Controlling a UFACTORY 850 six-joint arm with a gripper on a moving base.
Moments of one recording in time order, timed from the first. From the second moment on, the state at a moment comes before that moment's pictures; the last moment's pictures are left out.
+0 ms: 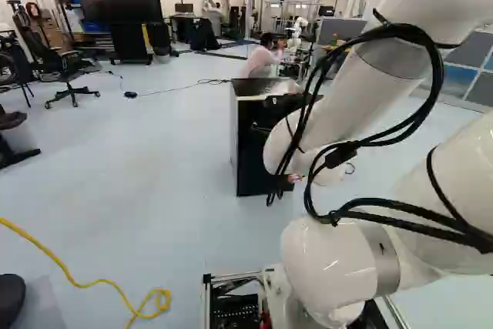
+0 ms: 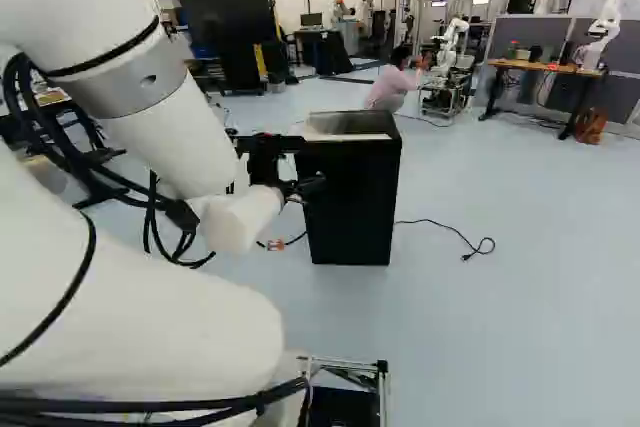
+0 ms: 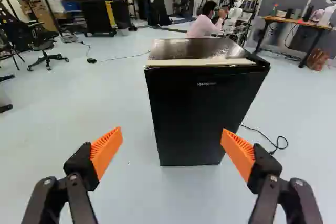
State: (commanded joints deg) arm 0.0 16.0 -5.0 0.0 50.0 0.0
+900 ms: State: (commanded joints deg) arm 0.0 16.0 -5.0 0.0 50.0 0.0
